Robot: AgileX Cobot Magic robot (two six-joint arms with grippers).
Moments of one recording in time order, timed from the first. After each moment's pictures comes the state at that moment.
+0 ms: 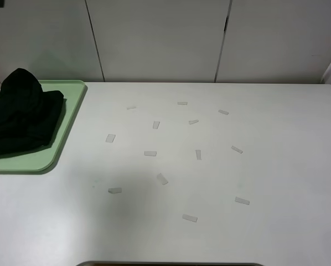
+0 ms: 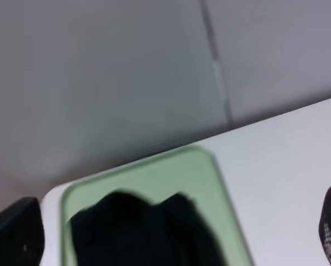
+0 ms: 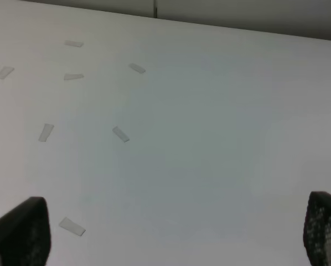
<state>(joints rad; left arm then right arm) -0.08 1.15 -1.06 0.17 0.34 0.17 0.24 -0.01 -0.49 -0.08 1.02 0.07</state>
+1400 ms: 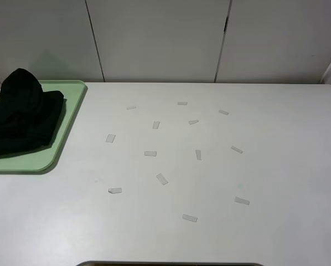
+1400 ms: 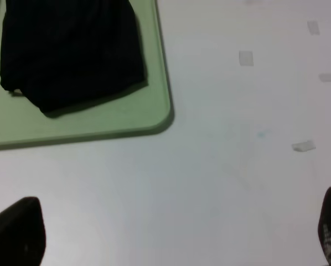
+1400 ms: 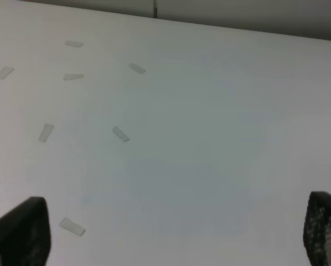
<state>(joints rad) 0.01 -0.01 -0.57 -0.04 1.16 0.08 0.24 -0.01 -0.49 -0.08 1.02 0.07</state>
